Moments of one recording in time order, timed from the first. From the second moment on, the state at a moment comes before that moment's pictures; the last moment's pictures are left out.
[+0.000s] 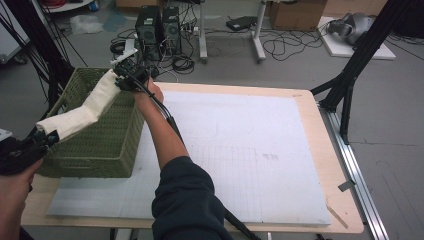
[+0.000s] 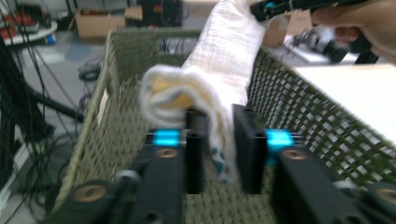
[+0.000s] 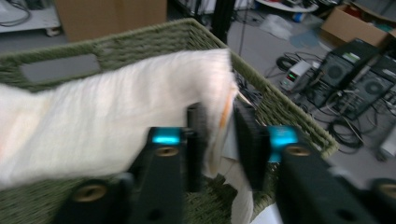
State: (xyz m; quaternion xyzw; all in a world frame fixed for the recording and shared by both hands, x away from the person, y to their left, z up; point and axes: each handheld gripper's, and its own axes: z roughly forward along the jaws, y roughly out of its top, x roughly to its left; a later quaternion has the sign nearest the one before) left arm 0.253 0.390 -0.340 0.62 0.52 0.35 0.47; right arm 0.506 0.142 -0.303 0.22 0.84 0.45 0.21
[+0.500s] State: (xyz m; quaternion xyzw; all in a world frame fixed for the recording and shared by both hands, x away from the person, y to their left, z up) left arm 0.238 0.384 -0.325 0.60 0.49 0.36 0.52; right arm 0.494 0.098 -0.292 0.23 0.83 0.46 0.21
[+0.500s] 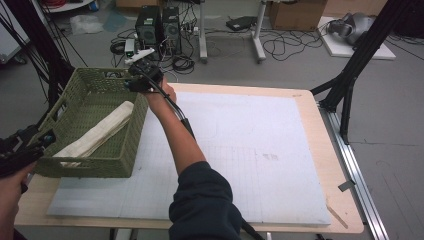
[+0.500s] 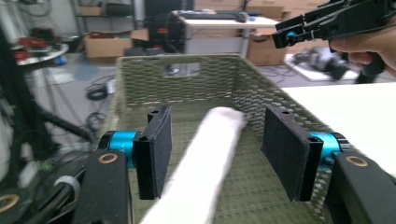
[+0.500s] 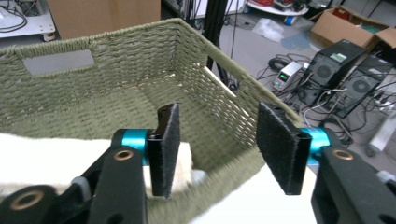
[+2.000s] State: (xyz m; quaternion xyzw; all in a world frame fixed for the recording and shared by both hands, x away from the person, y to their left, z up) left arm 0.295 0.148 -0.357 0.70 0.30 0.20 0.61; right arm 0.314 -0.268 -0.369 0.39 0.76 0.46 0.27
